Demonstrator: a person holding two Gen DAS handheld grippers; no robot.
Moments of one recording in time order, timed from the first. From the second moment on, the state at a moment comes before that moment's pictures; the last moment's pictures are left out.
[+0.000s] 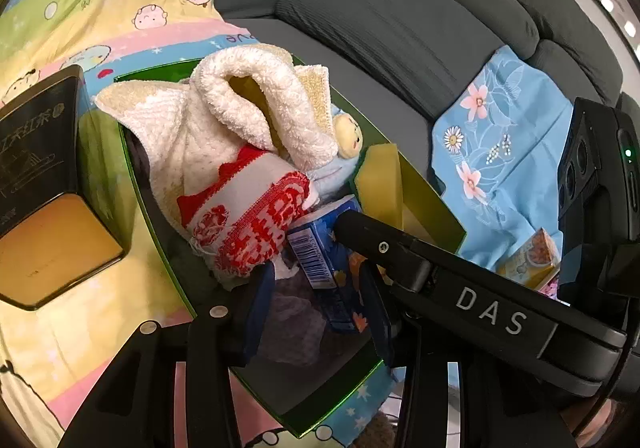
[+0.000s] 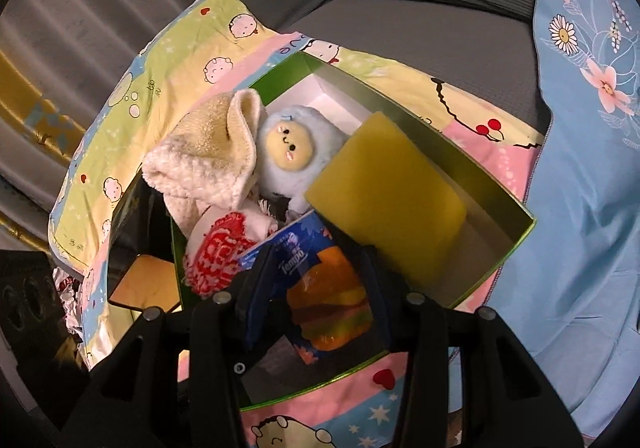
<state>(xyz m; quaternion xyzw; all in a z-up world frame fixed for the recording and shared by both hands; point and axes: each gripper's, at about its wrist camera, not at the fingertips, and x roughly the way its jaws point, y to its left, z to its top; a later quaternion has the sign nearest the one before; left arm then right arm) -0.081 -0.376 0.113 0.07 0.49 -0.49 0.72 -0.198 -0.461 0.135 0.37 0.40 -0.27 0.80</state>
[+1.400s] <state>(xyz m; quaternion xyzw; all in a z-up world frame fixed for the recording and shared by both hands) -0.117 -0.218 0.197 0.07 0.40 -0.40 0.82 -0.236 -0.322 0.239 0.17 0.31 -0.31 0.88</state>
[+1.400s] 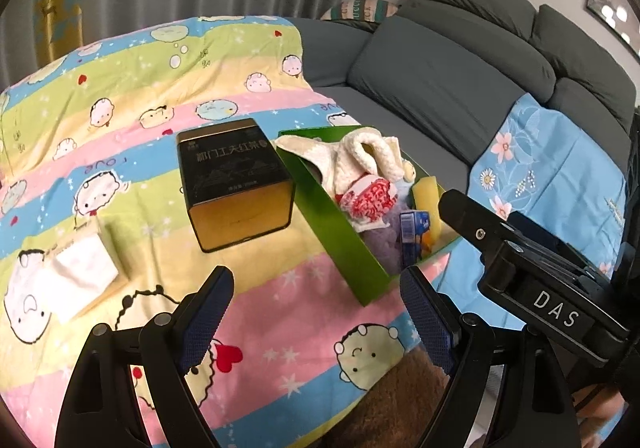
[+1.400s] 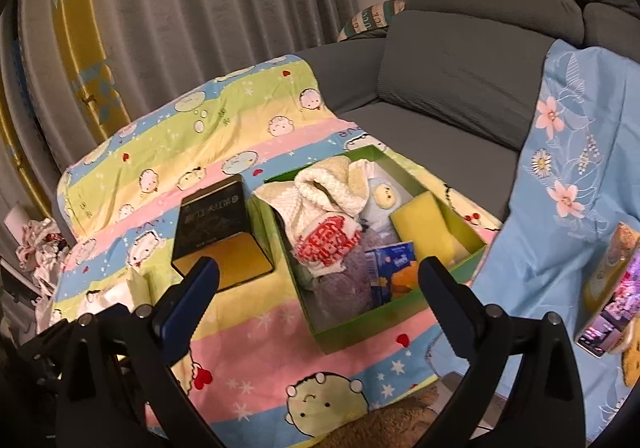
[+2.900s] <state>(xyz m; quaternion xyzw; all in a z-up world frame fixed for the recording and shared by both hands) -0.128 -0.206 0.195 0.07 0.41 -0.41 0.81 -0.243 -0.313 0.244 0.17 0.30 -0.35 0.87</state>
